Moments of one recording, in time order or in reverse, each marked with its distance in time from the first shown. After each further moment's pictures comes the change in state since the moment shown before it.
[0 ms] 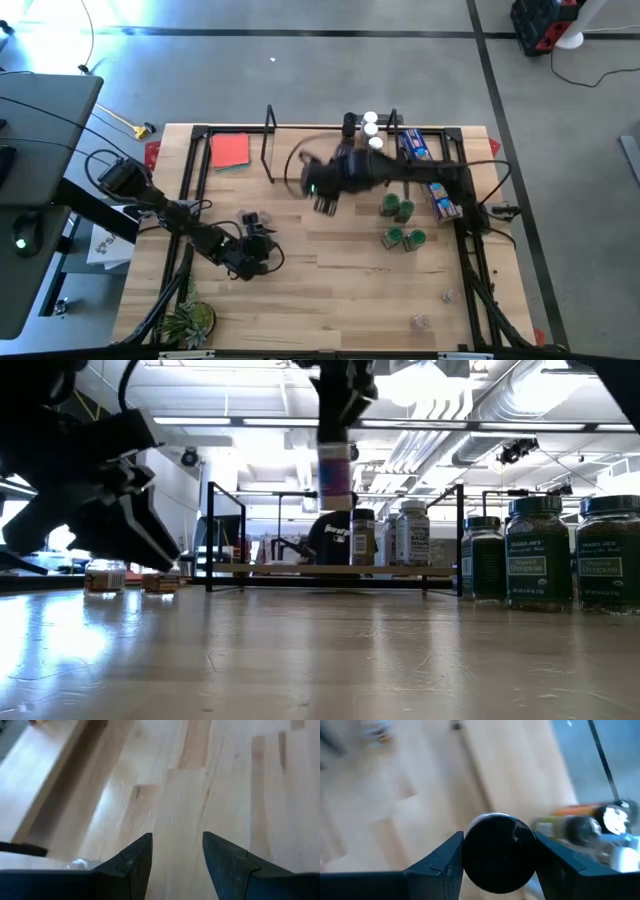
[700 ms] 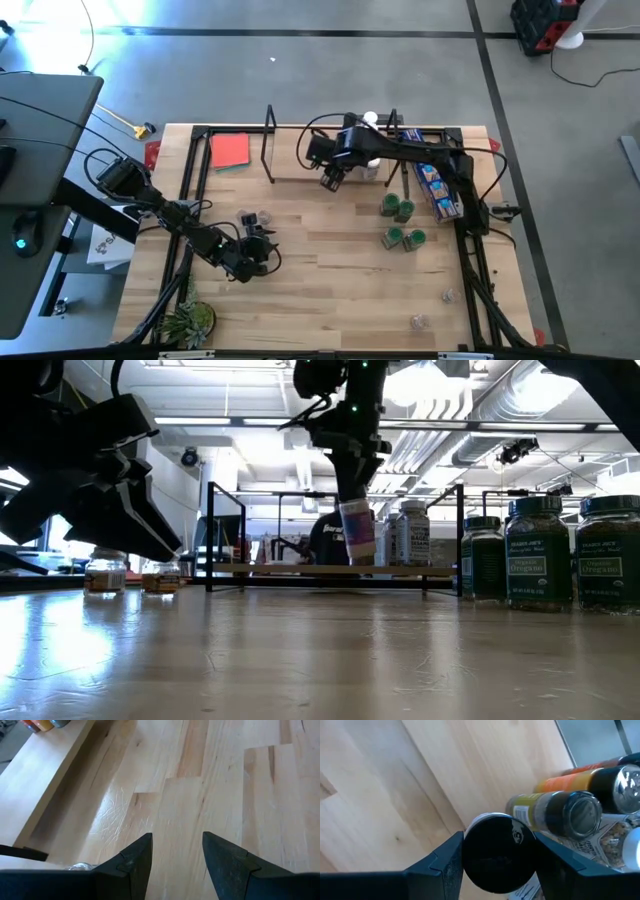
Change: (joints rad) left arm -0.020 -0.014 0.000 0.009 -0.021 -0.010; right arm -0.207 -0.007 -0.218 0.111 -0.074 0.004
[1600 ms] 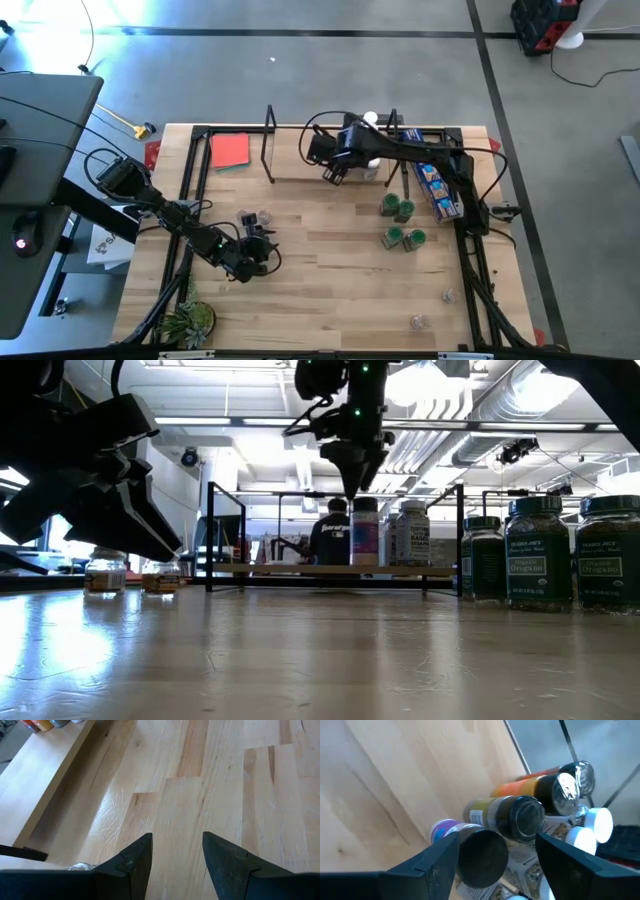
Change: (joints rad) left arm 0.000 0.000 0.000 0.001 0.000 0.000; right arm 0.010 -0.001 0.001 -0.024 0.192 -0.033
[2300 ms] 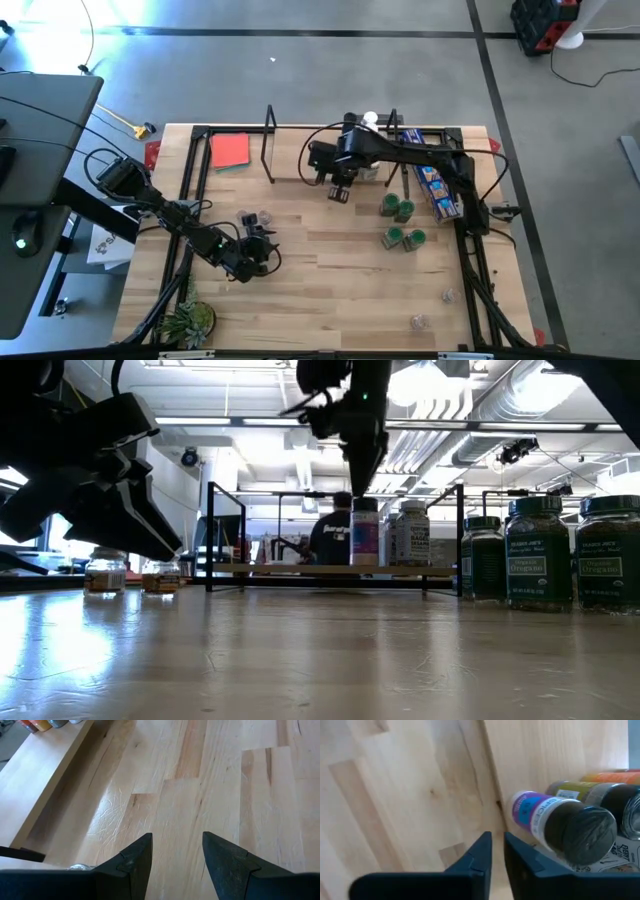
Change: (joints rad) left arm 0.000 0.000 0.000 0.009 0.005 -0.001; right arm 0.020 -0.006 0.000 -0.061 -0.360 -0.153
